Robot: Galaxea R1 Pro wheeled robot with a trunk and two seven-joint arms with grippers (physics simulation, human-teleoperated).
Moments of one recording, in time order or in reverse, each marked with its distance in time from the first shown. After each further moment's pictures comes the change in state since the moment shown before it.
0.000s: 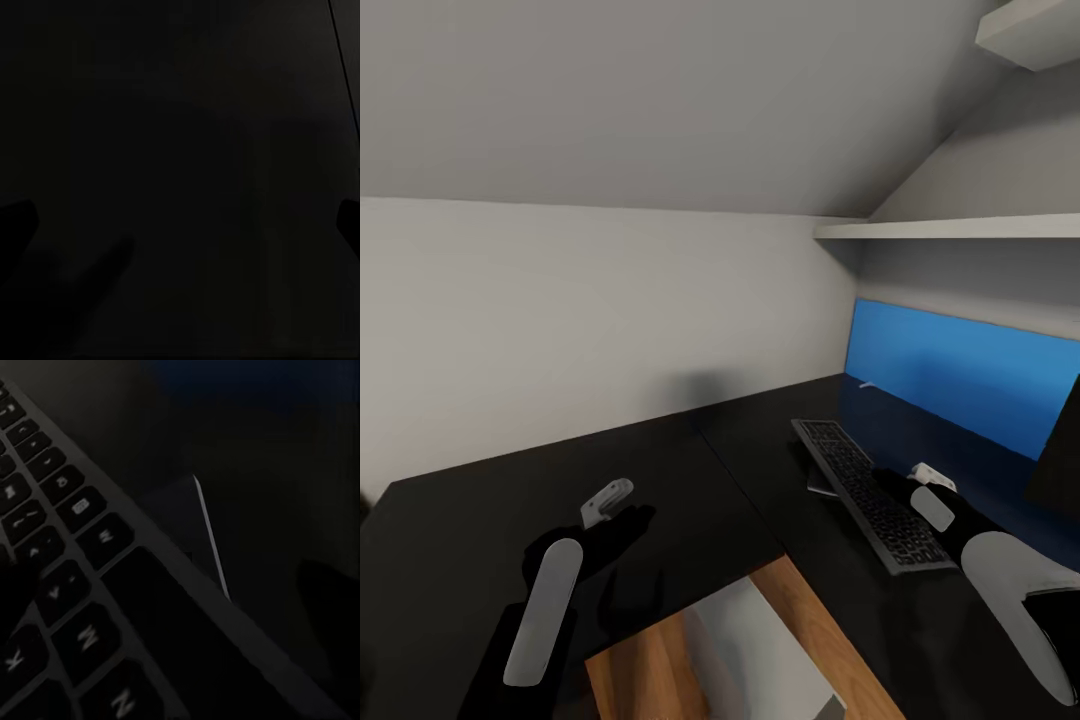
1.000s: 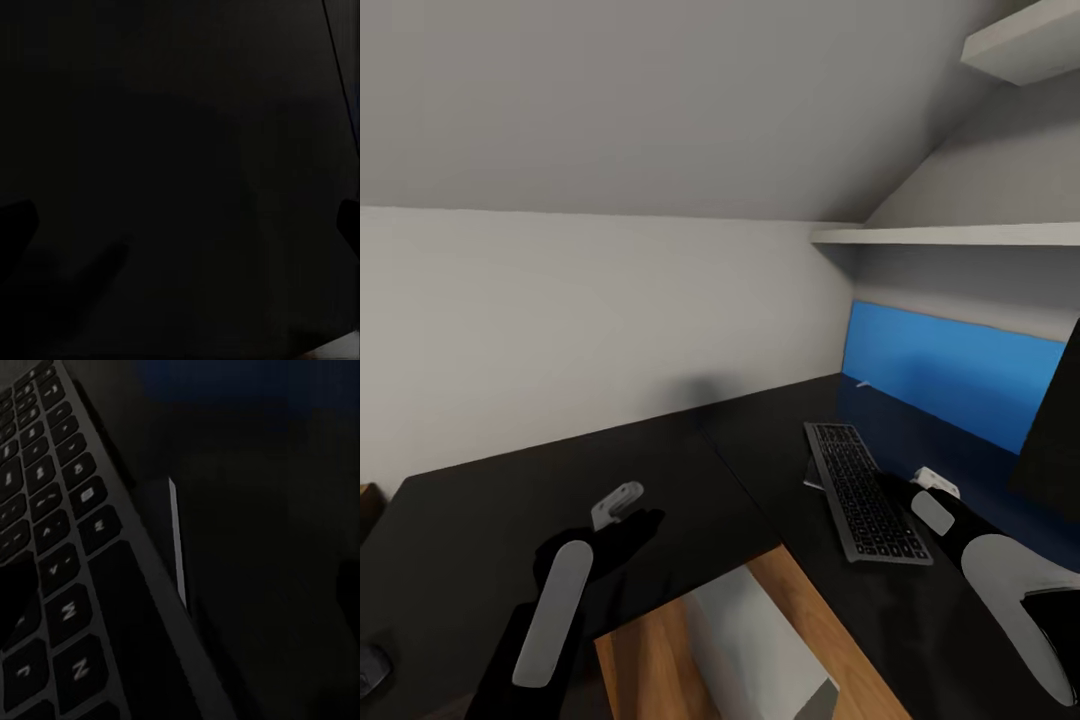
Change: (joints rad) left arm 0.000 0.001 -0.043 0.023 0.000 -0.001 -0.003; right arm 0.001 0.002 0.002 0.033 -0.001 -0.040 -0.002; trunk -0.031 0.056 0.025
